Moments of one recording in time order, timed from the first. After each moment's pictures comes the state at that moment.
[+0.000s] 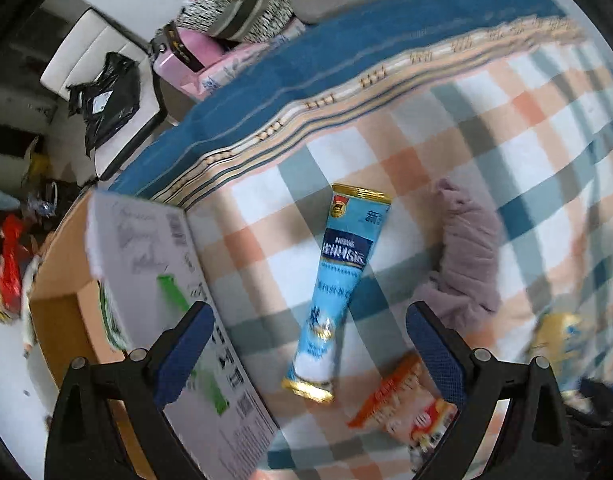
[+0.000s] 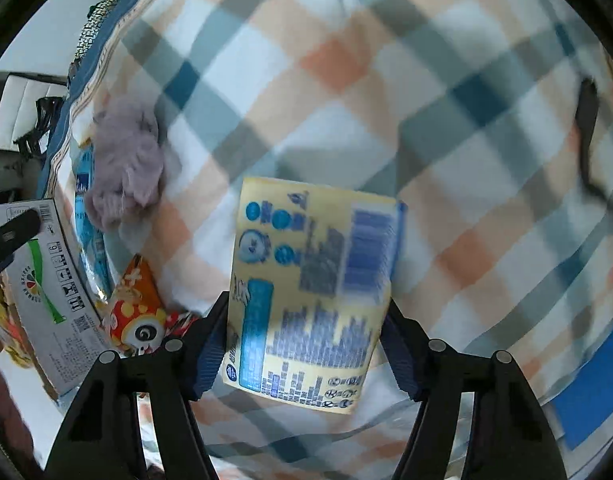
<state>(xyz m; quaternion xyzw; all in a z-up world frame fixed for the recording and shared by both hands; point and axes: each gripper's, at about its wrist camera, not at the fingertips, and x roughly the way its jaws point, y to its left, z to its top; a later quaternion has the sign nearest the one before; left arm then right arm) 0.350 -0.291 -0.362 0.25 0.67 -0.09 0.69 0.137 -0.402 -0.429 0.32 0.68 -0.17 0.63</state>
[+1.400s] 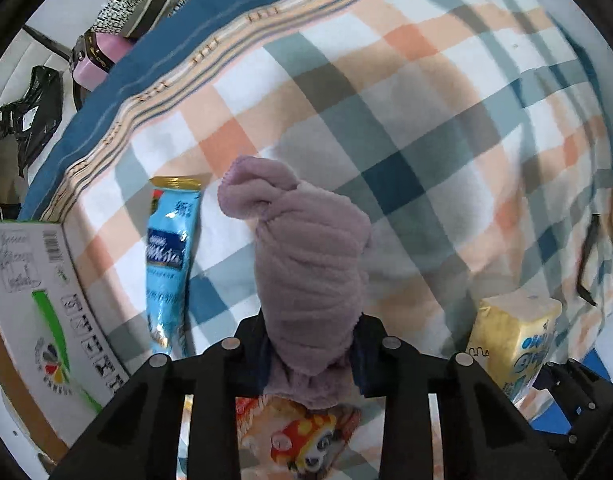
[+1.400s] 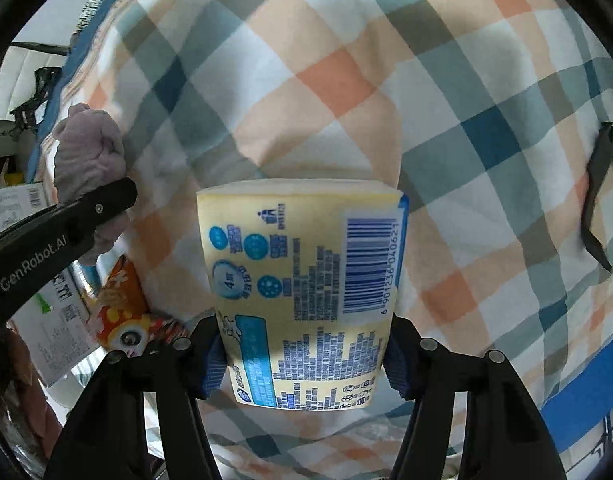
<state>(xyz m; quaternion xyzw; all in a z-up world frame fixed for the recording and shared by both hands) 0.278 -0.339 -0.375 0.20 0.70 -0.19 0.66 0.159 -0.413 -0.439 0.30 0.71 -0.13 0.62</state>
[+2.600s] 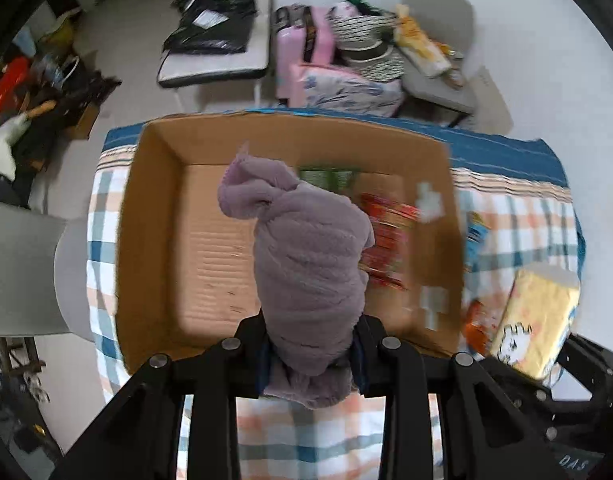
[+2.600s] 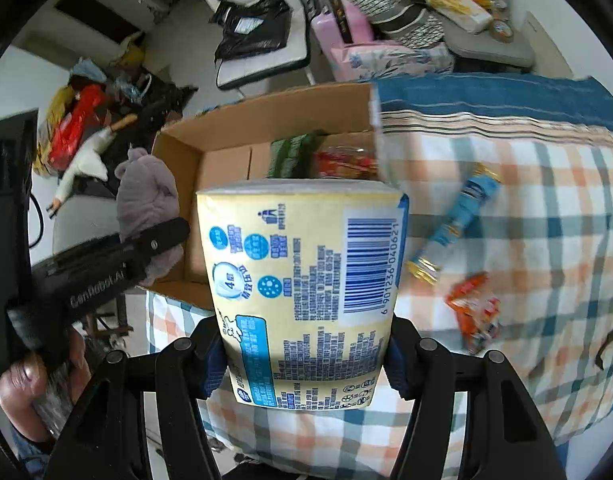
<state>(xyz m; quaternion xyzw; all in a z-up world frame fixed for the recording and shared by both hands) 0.313 0.062 -0.222 -0.04 0.66 -0.06 0.75 0.274 -0.077 -0.241 0.12 0.67 0.10 0.73</state>
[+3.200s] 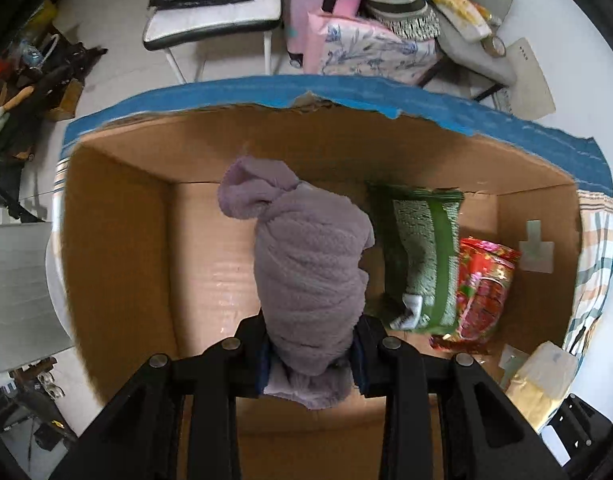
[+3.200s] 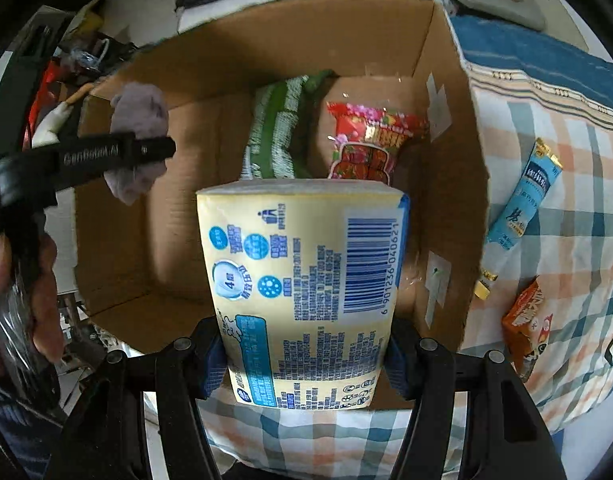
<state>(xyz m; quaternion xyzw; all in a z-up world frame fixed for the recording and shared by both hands) 0.419 0.089 -0.341 -0.02 0.73 -0.06 0.68 0.323 -0.029 -0.360 0.10 0.74 0.05 0.66</state>
